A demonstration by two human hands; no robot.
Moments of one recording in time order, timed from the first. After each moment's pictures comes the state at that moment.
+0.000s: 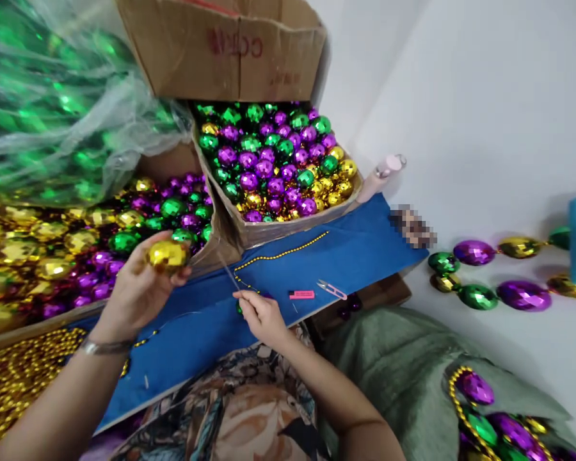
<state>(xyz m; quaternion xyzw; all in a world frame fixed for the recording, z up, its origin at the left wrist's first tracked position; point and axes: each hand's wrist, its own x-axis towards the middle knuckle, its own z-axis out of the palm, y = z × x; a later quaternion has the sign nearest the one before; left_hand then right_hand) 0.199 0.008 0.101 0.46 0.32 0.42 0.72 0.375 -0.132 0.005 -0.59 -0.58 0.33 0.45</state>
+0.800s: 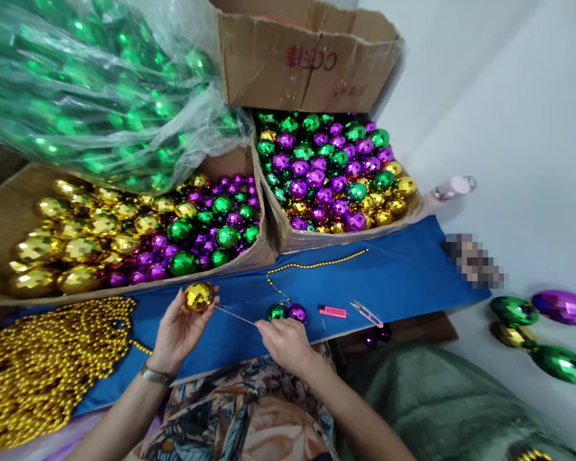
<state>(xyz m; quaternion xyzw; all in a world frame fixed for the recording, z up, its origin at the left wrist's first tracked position) 0.134 -0.048 0.026 0.14 0.43 0.47 0.76 0.363 -0.143 -0.013 -0.52 -0.79 0.16 0.27</state>
